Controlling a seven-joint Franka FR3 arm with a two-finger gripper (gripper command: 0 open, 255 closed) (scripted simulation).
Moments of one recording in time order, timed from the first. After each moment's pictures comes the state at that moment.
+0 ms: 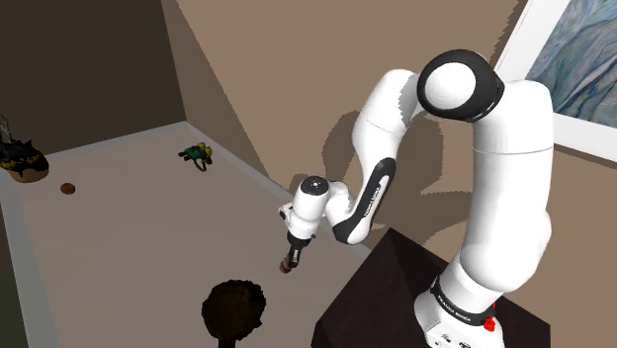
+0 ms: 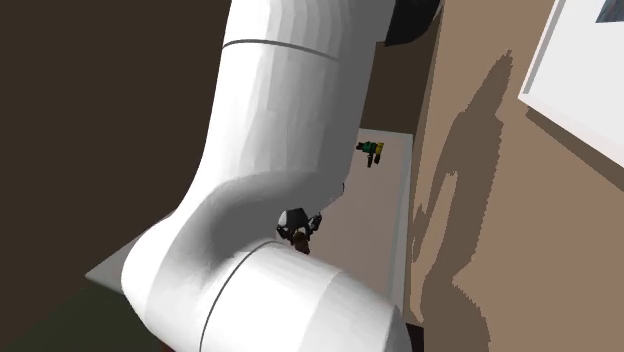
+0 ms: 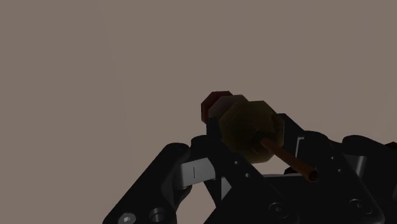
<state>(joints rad) -0.17 0.44 0.29 -2.50 -0.99 3.01 0.45</state>
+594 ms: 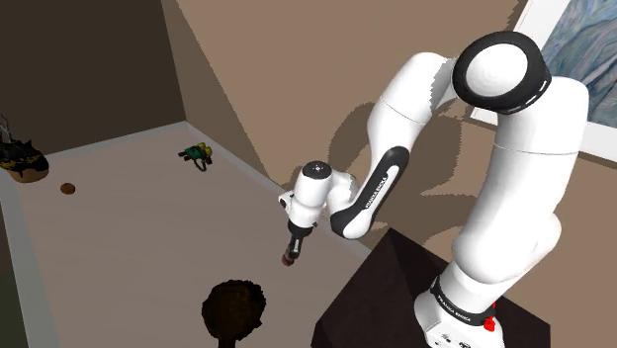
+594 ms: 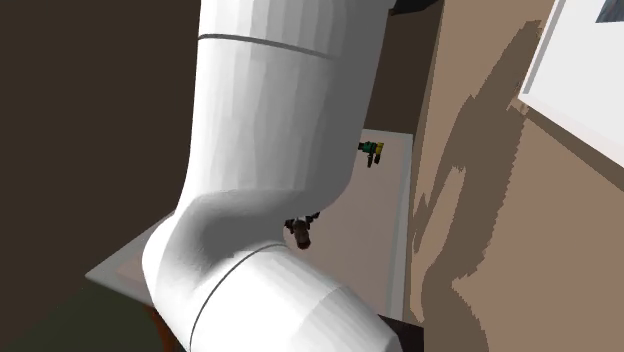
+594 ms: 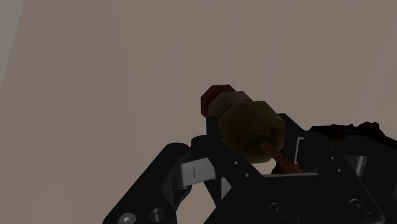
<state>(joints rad) -0.38 0.30 0.54 -2.58 -0.74 2.93 0.23</state>
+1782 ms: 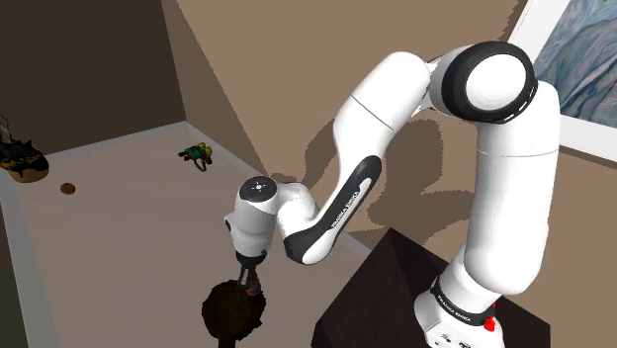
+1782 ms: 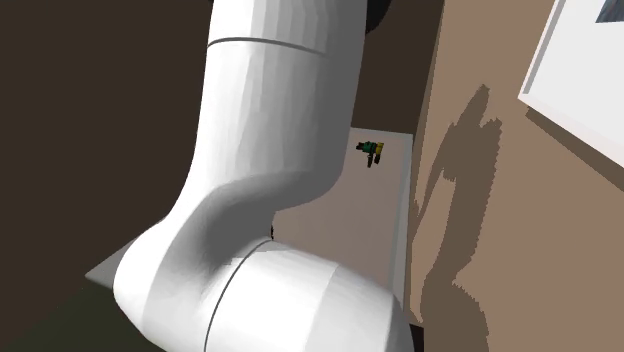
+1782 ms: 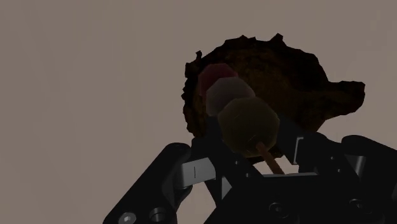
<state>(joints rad) -0.10 0.41 0.64 -2.31 -0.68 2.69 0.48</state>
